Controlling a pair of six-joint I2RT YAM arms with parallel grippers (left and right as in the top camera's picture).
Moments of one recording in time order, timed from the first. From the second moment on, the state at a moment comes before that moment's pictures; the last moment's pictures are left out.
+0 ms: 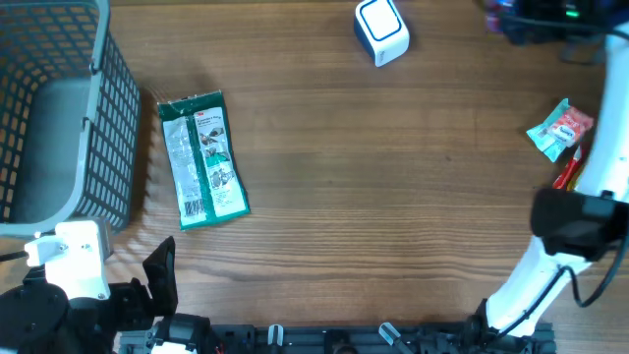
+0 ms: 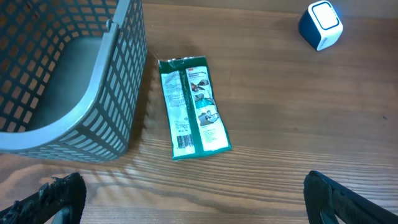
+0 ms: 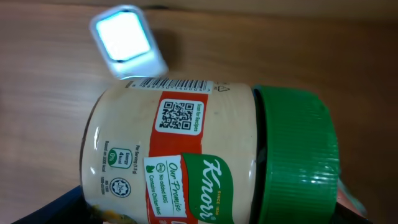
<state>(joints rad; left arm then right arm) -0.16 0.68 1.55 -1.53 -0.15 -0.16 -0.23 2.08 2.50 -1.46 -0.28 -0.27</state>
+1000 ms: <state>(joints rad) -0.16 0.68 1.55 -1.53 -0.15 -0.16 -0.32 2.10 1.70 -0.78 0.06 0.00</state>
